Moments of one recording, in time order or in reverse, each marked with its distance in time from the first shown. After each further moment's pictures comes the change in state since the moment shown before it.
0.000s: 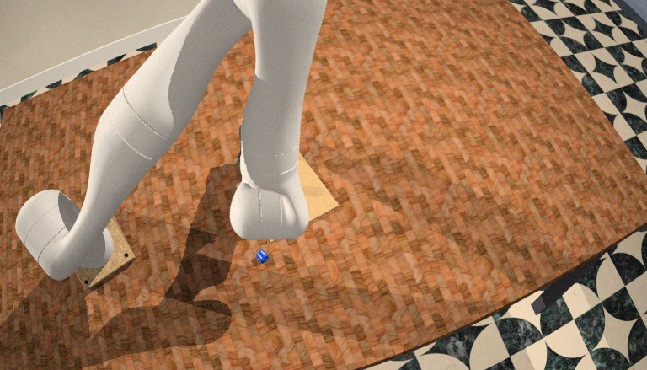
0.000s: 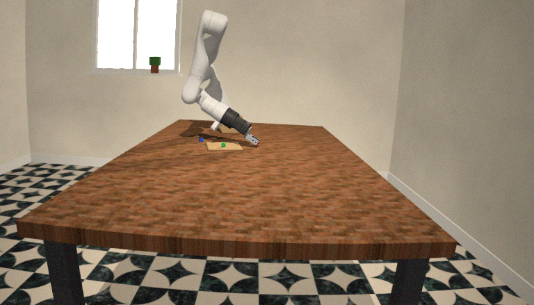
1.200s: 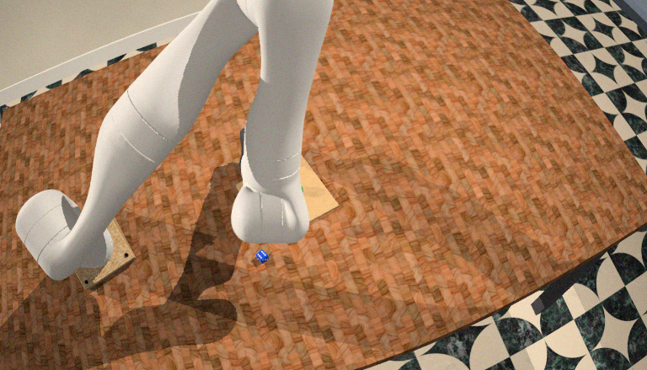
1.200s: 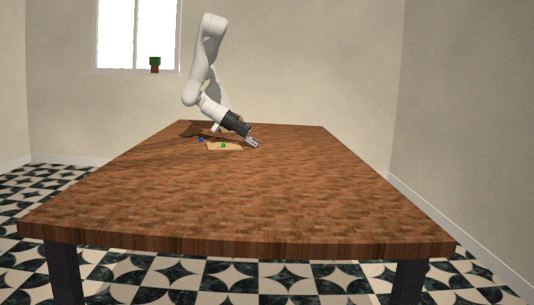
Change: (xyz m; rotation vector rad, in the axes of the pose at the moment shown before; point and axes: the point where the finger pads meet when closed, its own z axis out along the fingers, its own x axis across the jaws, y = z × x) arm 0.000 -0.010 0.005 0.001 0.001 0.002
